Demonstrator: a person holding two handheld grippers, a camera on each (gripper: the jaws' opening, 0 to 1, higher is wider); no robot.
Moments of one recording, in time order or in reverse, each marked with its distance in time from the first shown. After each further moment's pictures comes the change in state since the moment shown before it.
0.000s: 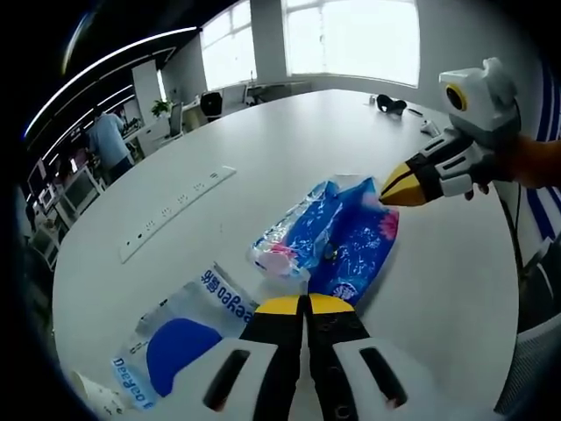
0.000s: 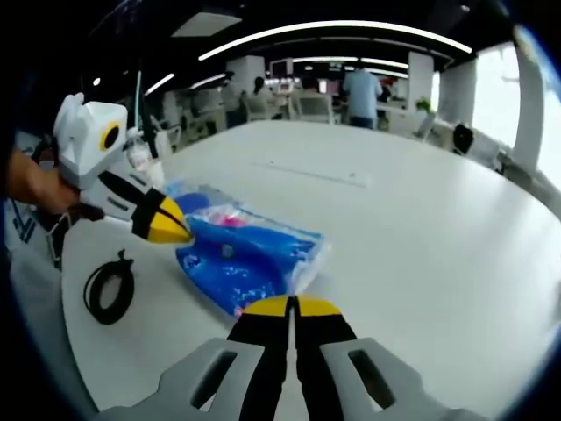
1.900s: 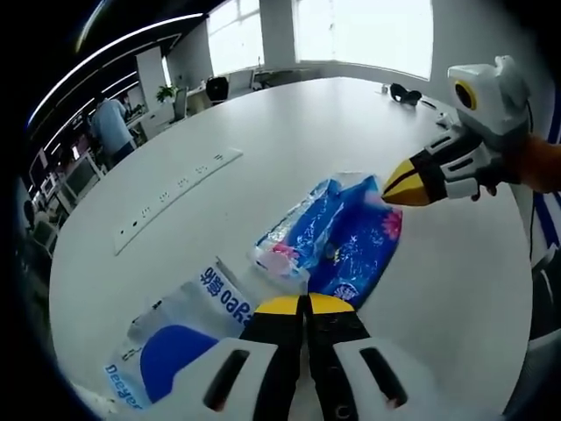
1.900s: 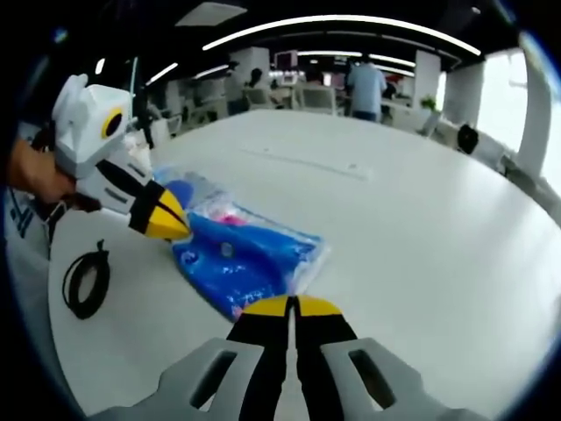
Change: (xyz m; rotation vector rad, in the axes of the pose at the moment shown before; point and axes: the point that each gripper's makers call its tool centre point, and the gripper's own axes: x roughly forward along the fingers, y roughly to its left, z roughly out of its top) left arm 0.032 0.017 -0.010 -0.024 0.070 0.025; right arm 0.035 -0.015 -0.009 -0.036 0.042 -0.002
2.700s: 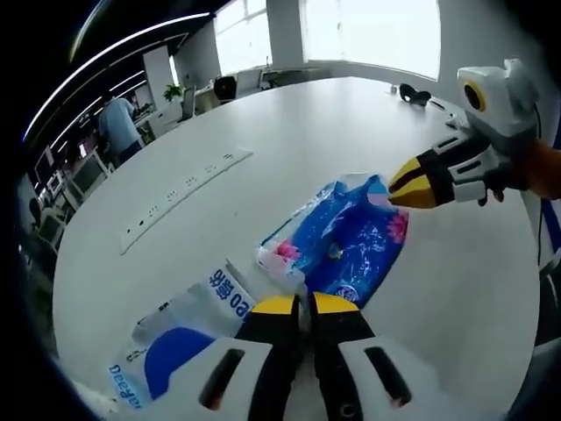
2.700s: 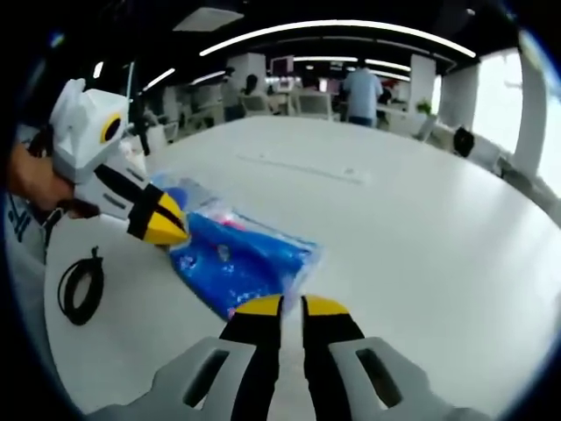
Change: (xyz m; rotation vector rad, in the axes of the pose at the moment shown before) left arm 0.001 0.009 0.005 -0.016 -0.013 0.040; right arm 0.003 -0.007 0.008 0.013 -0.048 -0.018
